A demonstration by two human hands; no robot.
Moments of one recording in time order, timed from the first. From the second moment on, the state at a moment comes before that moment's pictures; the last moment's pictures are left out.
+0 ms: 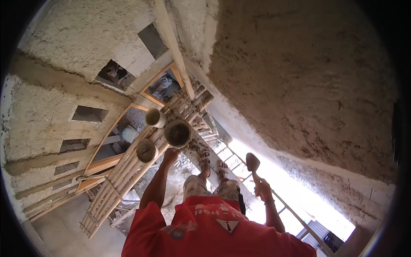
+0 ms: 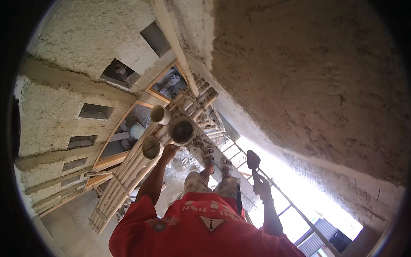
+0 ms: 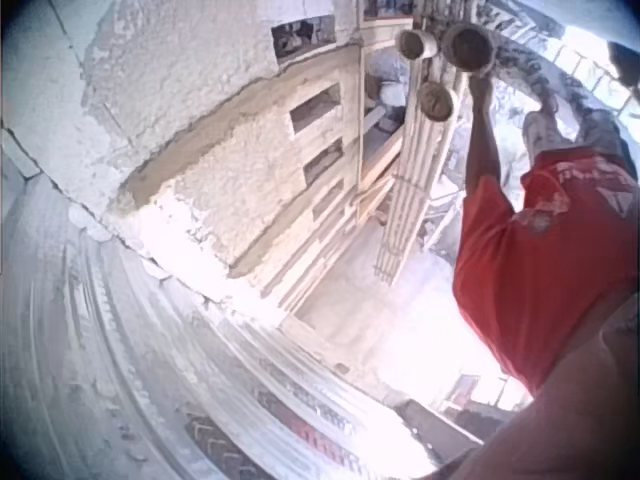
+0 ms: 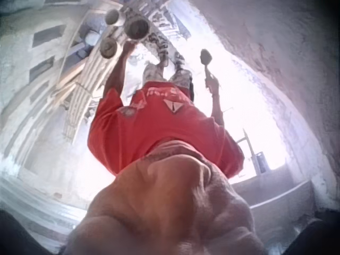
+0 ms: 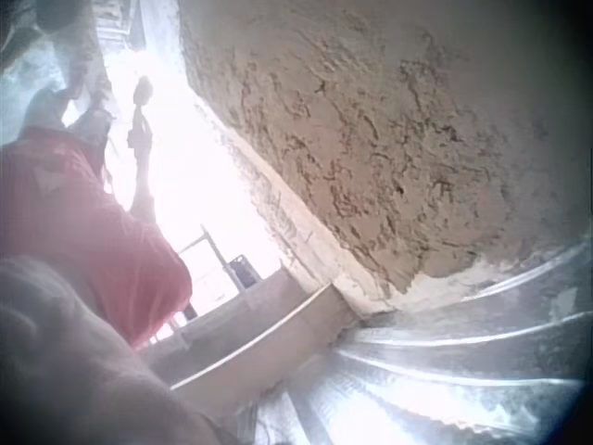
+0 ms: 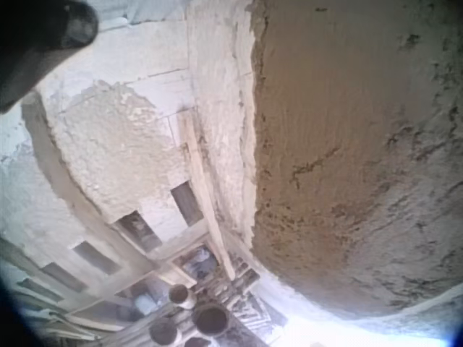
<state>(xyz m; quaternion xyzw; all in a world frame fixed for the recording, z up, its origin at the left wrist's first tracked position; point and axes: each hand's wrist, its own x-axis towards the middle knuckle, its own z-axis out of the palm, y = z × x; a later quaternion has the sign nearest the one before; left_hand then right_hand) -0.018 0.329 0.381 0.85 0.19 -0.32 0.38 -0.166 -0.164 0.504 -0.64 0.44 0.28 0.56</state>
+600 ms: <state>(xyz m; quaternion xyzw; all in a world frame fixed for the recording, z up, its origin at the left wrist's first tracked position) -0.313 0.360 0.459 0.61 0.57 -0.20 0.51 -0.132 -0.209 0.494 -0.55 0.25 0.33 0.73</state>
